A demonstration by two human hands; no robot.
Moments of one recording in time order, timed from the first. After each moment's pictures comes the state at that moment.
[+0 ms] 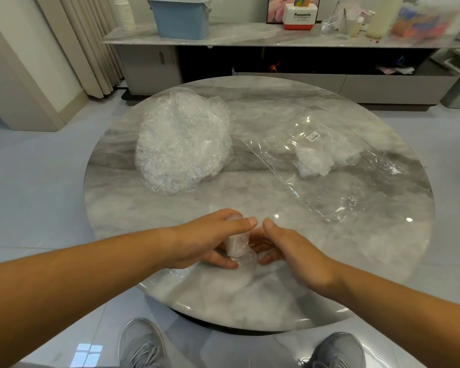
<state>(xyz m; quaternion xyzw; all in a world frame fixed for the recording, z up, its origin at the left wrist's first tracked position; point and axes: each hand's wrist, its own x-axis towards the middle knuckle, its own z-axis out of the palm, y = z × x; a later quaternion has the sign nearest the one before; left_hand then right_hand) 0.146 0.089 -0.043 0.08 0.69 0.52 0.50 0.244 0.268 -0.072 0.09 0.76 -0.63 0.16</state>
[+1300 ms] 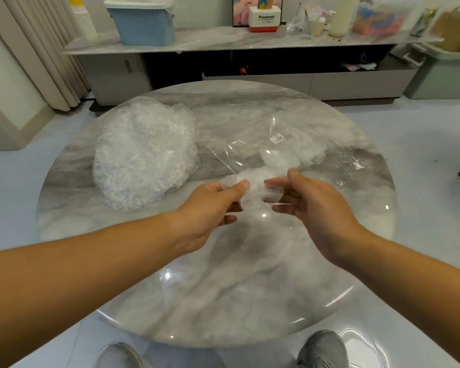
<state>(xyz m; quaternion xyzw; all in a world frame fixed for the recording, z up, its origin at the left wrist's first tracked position) 0.132 0.180 -0.029 0.06 0.69 0.64 0.35 0.237 0.333 -0.010 0.22 0.66 -0.71 -0.10</state>
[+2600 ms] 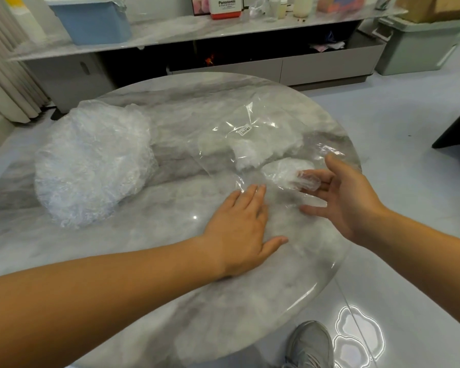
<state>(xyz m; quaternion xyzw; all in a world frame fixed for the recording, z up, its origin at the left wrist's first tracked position) 0.180 0.267 -0.069 0.55 0.83 -0.07 0.04 0.265 0.455 -0.044 0.36 0.57 -0.73 -0.12</state>
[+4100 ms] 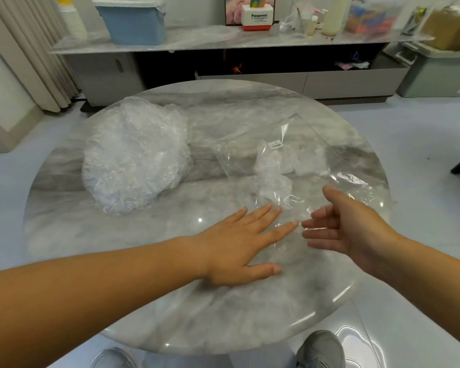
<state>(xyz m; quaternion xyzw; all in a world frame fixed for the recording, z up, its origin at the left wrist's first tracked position) 0.152 0.187 -0.062 0.63 0.76 0.02 0.16 0.268 0.382 -0.022 0.41 0.62 -0.67 -0.03</state>
